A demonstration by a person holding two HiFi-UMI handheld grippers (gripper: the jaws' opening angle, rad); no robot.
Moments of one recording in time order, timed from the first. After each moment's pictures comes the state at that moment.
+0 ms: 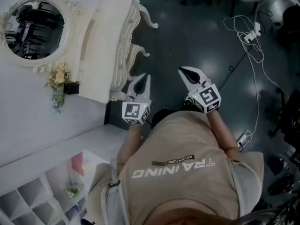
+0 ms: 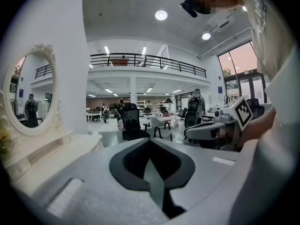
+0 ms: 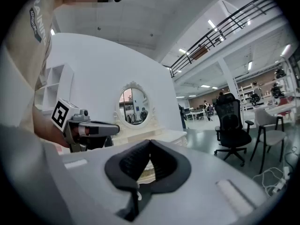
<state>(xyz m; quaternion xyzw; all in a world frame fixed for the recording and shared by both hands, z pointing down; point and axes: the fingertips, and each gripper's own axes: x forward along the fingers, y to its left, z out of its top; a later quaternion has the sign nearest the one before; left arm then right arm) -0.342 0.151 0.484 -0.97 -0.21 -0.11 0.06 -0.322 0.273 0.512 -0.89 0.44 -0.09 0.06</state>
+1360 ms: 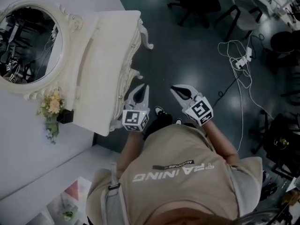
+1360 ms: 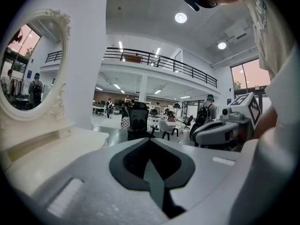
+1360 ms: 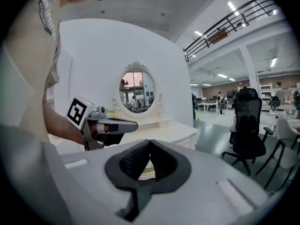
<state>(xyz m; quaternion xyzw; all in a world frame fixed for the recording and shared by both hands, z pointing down) -0.144 0.032 0.503 -0.97 -0.19 -0.12 -0.03 -0.154 0.135 0.509 -0.84 0.52 -0.15 -0.03</state>
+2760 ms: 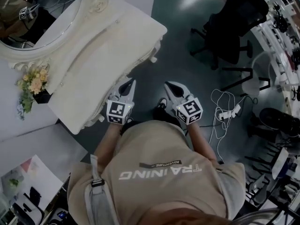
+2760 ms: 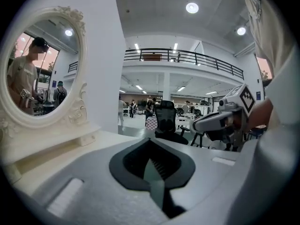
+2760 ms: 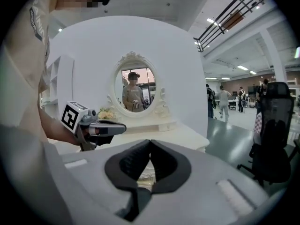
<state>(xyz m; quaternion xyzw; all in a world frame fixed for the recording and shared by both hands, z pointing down) 0.030 -0.099 0.522 -0.99 -0.03 -0.12 -0.01 0.083 0.025 0.519 -0.77 0.61 -0.16 -0.05</state>
